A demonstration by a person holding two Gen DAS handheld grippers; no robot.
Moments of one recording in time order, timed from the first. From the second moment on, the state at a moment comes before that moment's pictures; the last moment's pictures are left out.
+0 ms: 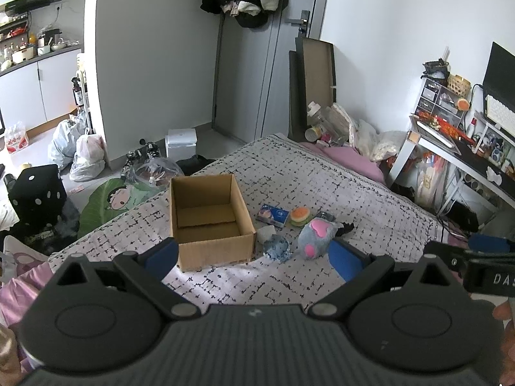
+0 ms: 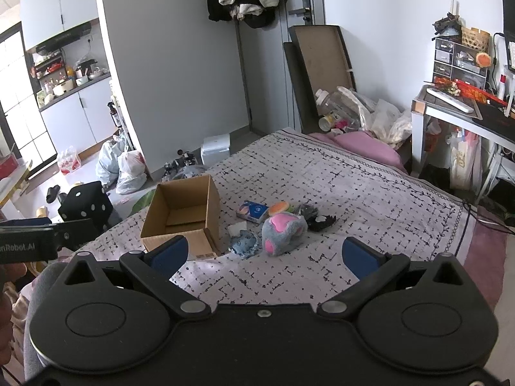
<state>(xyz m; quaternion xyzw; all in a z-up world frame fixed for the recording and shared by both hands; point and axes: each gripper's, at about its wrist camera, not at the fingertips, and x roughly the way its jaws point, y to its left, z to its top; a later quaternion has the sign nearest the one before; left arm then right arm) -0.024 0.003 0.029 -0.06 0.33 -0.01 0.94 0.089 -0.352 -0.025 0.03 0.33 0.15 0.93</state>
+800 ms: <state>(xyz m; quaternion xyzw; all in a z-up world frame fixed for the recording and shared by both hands) 0.055 -0.031 -0.029 -0.05 0.36 -0.04 0.93 0.154 -0.348 -0.079 0.03 0.36 0.11 0.93</state>
